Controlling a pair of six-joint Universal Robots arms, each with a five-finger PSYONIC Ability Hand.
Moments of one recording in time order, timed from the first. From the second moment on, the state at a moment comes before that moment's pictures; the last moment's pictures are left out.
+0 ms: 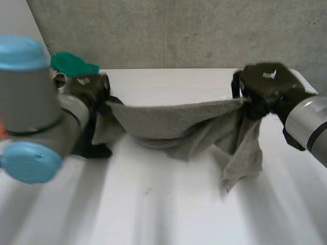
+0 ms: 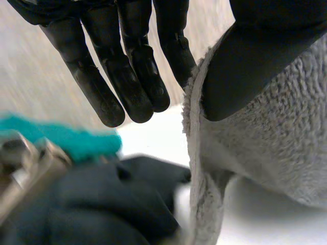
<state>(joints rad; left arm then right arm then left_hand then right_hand) 4.23 -1.92 -1.27 3.00 -1.74 3.19 1.91 -1.50 1.54 0.12 1.34 2.84 1.17 1.19 1.19 1.20 0.98 1.11 1.18 1.18 1.20 1.01</state>
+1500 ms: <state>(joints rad) 4.30 -2.07 -0.52 3.31 -1.63 3.31 1.81 -1.20 1.03 -0.57 1.53 2.71 1.17 1.20 1.19 1.20 0.98 1.13 1.18 1.18 1.19 0.99</state>
